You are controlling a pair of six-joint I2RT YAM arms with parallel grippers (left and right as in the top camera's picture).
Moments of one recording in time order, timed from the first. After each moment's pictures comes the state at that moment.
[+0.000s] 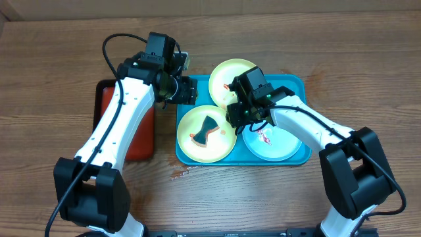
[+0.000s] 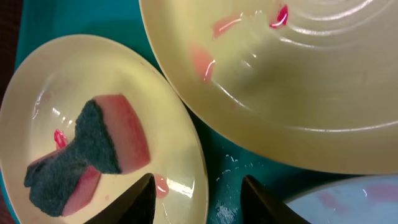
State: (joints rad) left arm -0.24 1.76 1.50 -0.95 0.20 -0.12; right arm 0.49 1.88 1.23 -0.55 -0.25 0.23
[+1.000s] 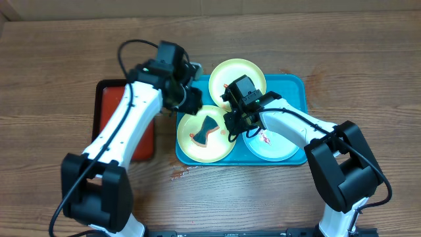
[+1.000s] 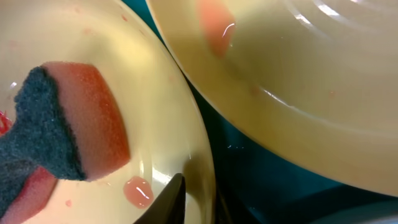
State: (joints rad) left arm -0.30 1.78 1.42 -0.93 0.26 -0.02; right arm 0.54 1.95 1.22 -0.54 -0.18 0.17
